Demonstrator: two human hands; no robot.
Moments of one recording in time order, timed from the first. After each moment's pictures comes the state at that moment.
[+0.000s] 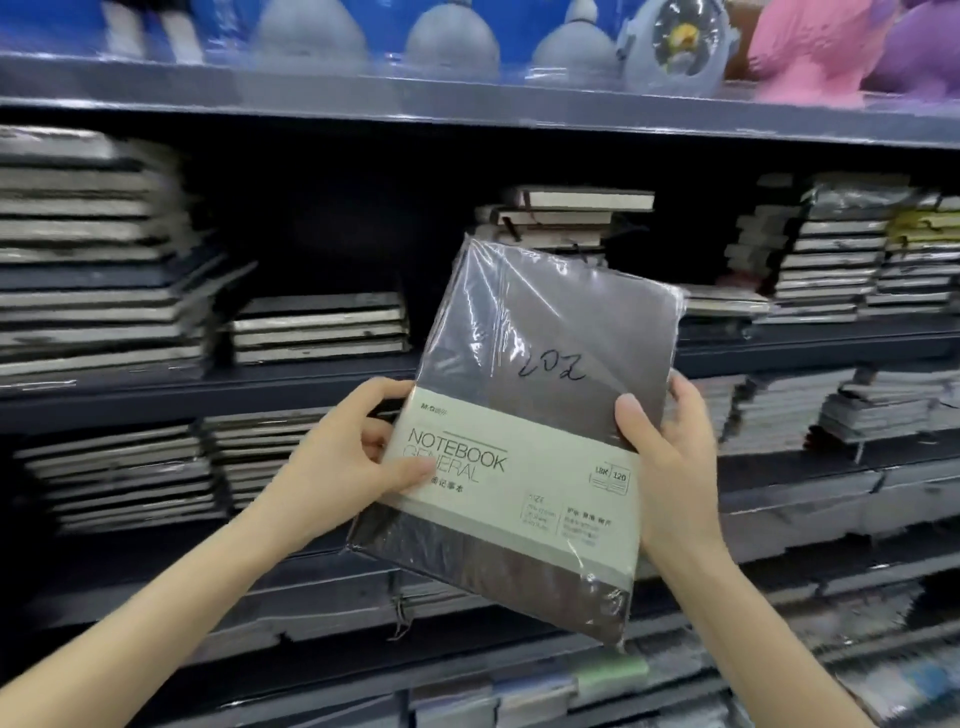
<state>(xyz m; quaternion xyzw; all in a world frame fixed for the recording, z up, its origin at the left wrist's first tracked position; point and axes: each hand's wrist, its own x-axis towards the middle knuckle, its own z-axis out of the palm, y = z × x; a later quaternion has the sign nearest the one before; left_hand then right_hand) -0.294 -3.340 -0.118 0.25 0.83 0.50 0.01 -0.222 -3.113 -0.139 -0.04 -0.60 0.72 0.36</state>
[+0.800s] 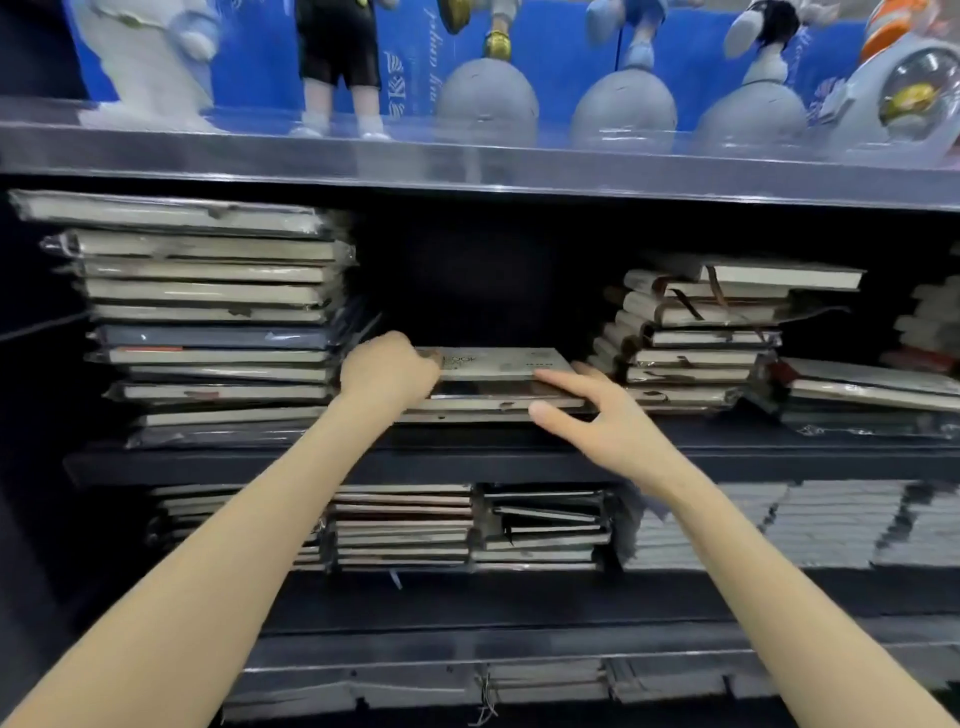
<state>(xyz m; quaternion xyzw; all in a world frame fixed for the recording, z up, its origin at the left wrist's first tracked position) -0.457 -3.401 -0.048 0.01 0.96 0.23 -0.16 -0.396 -3.188 -0.090 0.10 -0.89 0.41 0.17</state>
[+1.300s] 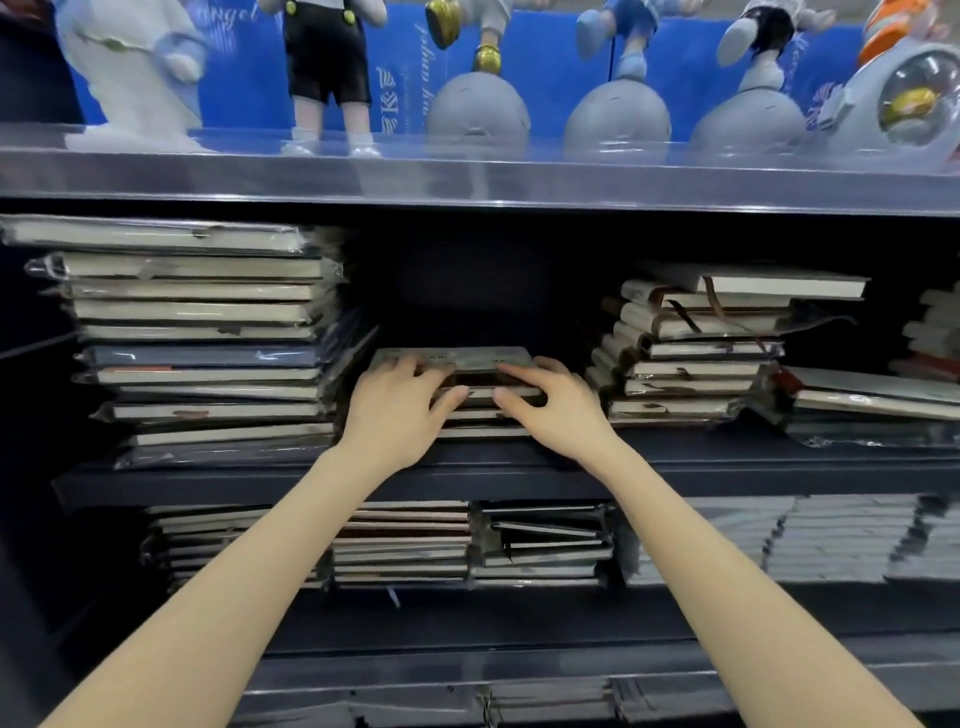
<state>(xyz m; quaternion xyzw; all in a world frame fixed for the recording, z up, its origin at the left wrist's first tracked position) -0.474 -3.405 -0.085 0.20 0.93 0.07 -0.30 -0.450 -3.212 -0.086 0.07 -0.93 0.29 0.21</state>
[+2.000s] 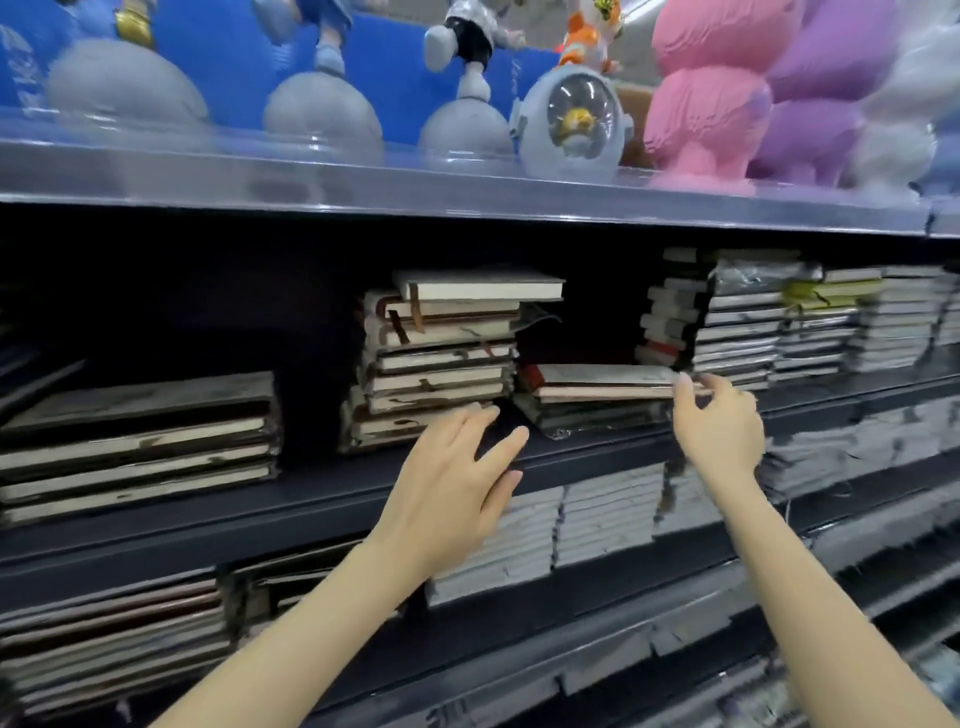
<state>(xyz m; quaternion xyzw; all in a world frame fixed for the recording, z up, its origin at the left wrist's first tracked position) -0.405 -3.165 -0.125 0.48 0.78 0.14 -0.37 -0.334 -2.899 -0.099 -0.37 -0.78 0.27 0.42</state>
